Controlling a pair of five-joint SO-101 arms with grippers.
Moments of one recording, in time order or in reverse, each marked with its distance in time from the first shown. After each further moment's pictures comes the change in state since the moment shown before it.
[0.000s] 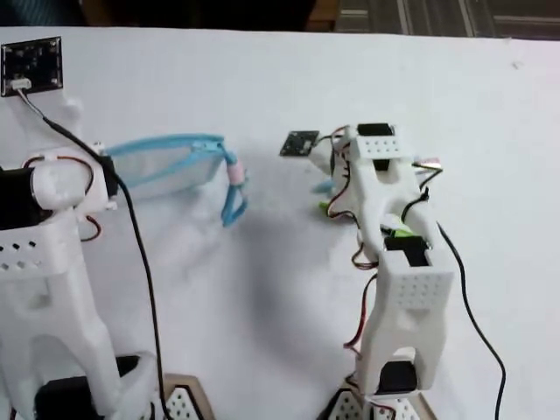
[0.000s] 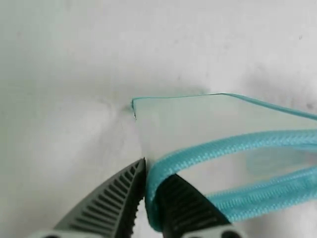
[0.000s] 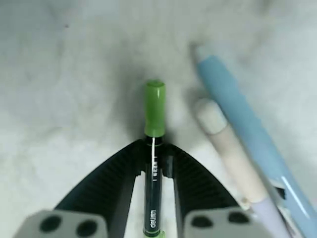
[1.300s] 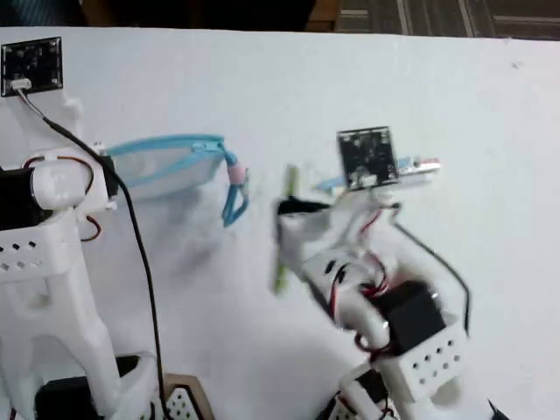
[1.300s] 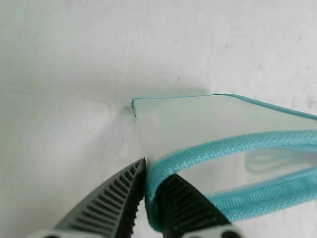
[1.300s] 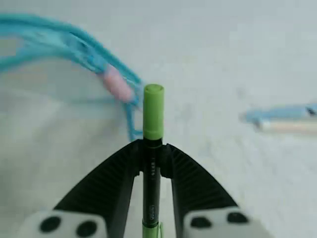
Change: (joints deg) left arm 0.0 0.0 0.0 0.0 0.0; right arm -28.4 -91.4 44.3 -14.0 -83.3
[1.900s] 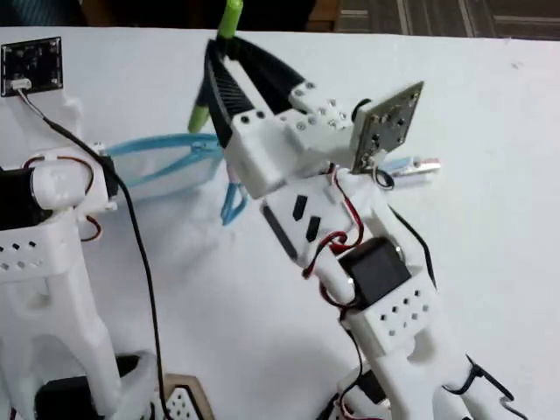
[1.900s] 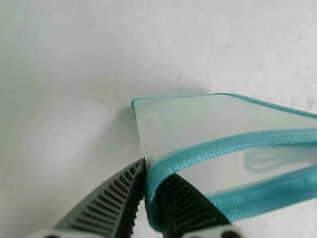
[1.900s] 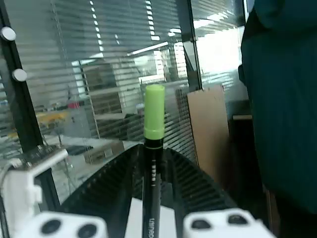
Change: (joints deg) left arm 0.0 0.0 0.0 0.0 0.0; right arm -2.4 16.9 -14.6 -50.0 6.2
